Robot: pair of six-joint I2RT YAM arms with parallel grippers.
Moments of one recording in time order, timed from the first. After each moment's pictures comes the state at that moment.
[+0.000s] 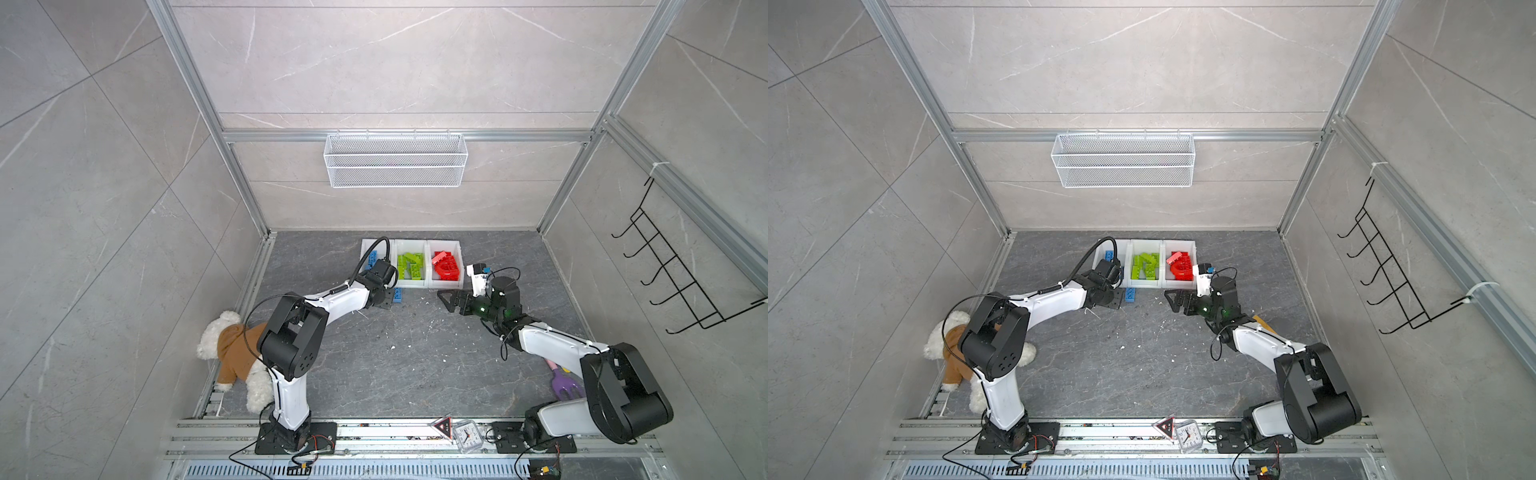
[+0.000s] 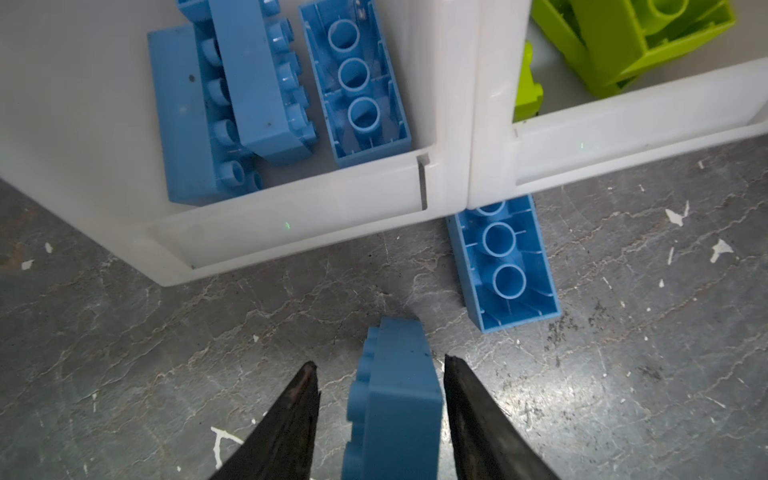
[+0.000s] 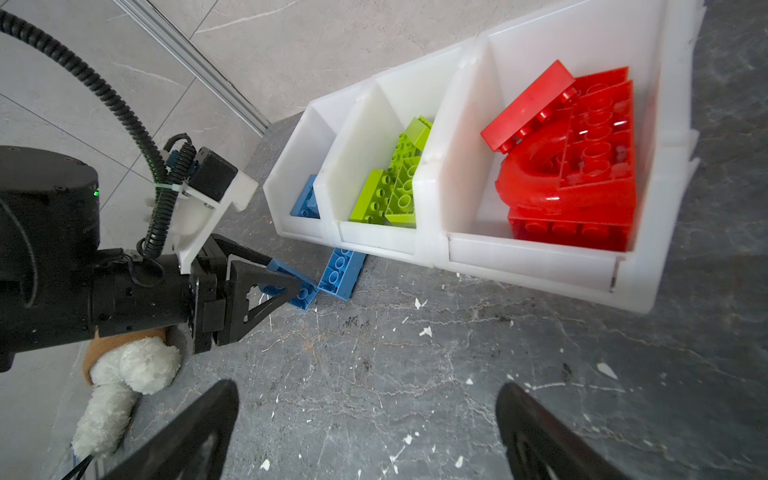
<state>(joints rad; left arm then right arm) -0.60 1.88 1.25 -0.42 -0.18 -0.22 0.30 1.42 0.61 0.36 -0.44 0.44</state>
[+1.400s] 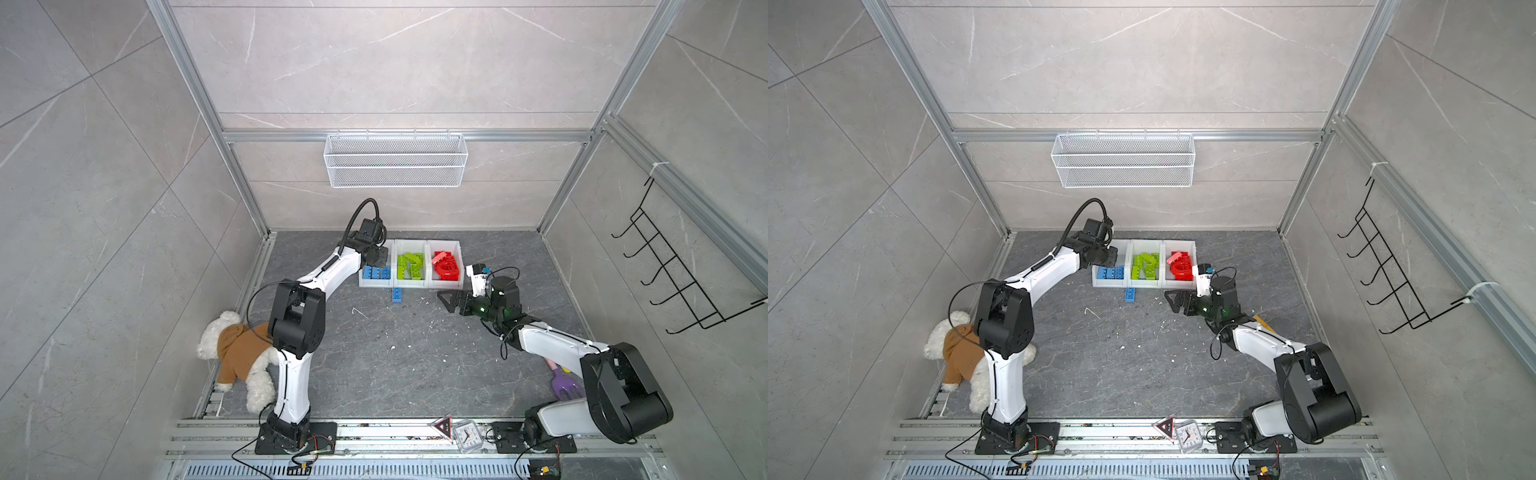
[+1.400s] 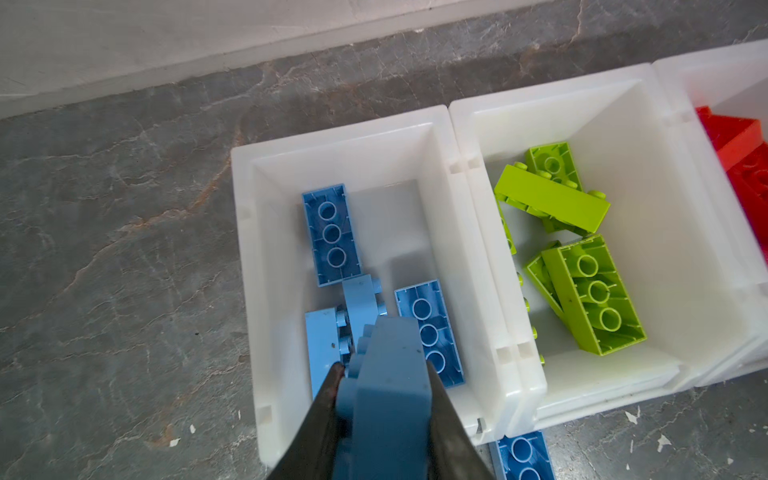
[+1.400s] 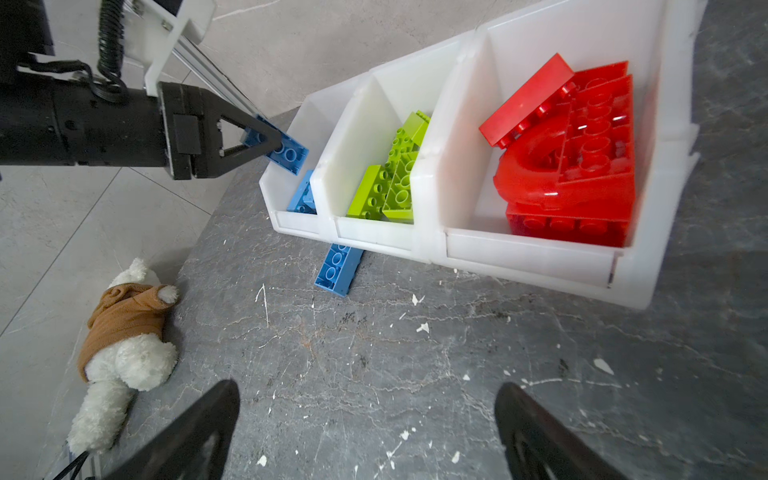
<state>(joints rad) -0.44 2.08 1.75 -0.56 -0.09 -0.10 0.30 1.42 0.62 0.34 -0.43 0.43</state>
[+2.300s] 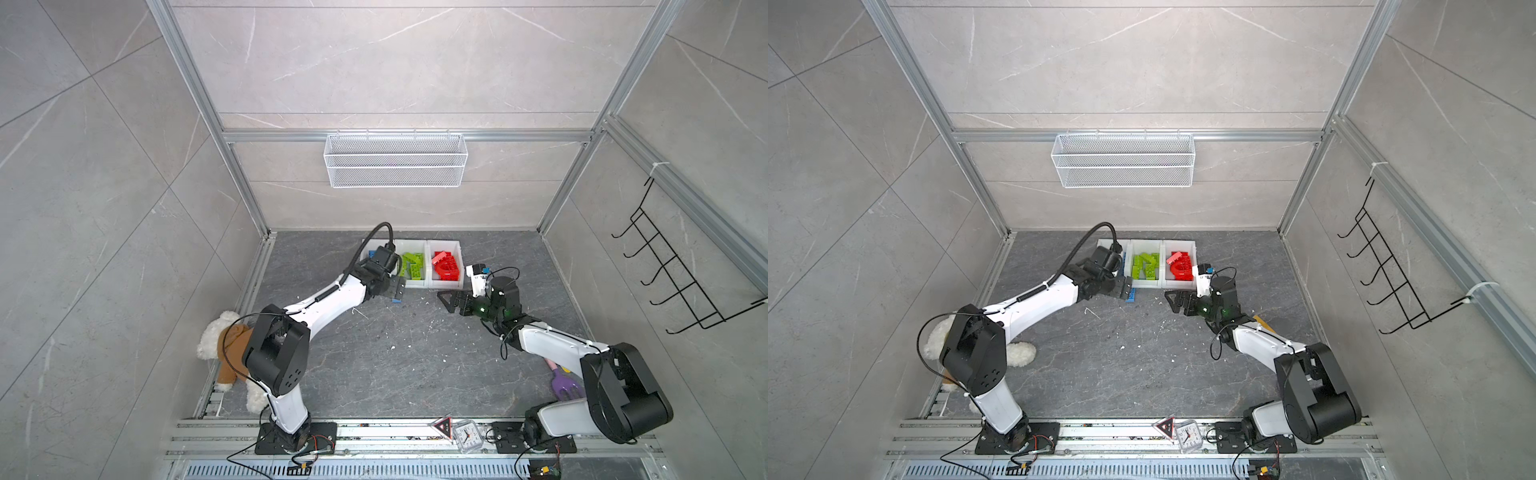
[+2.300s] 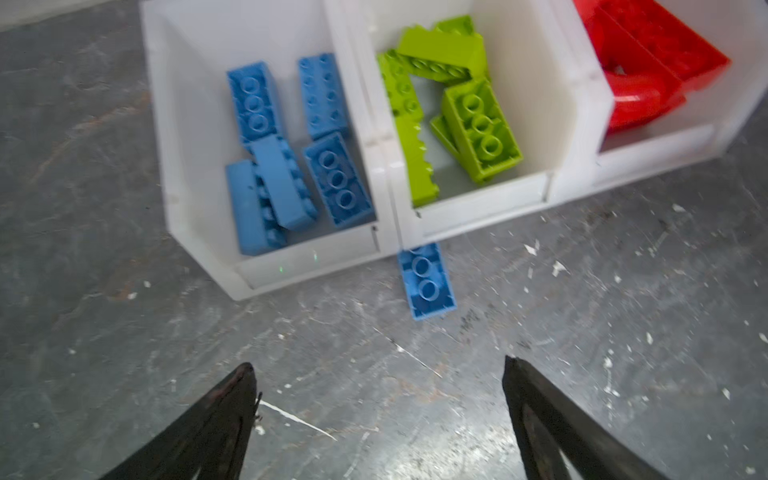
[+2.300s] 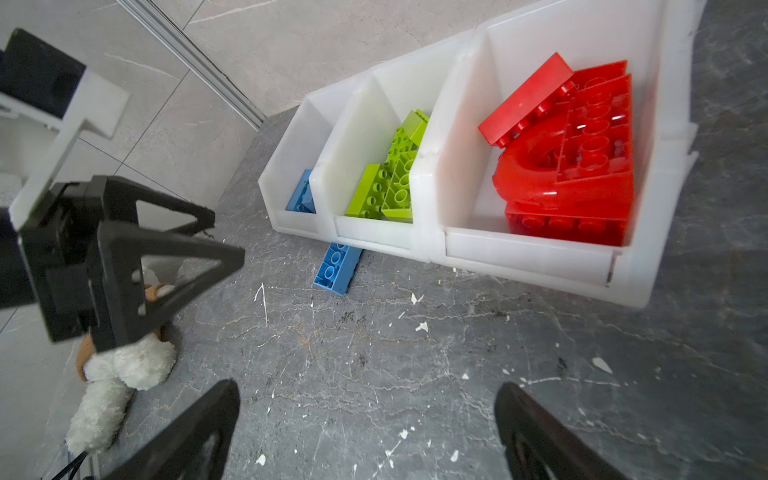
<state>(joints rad) -0.67 1.76 1.34 -0.53 -0.20 -0.24 0.30 1.42 0.62 0.34 -0.44 0.43</state>
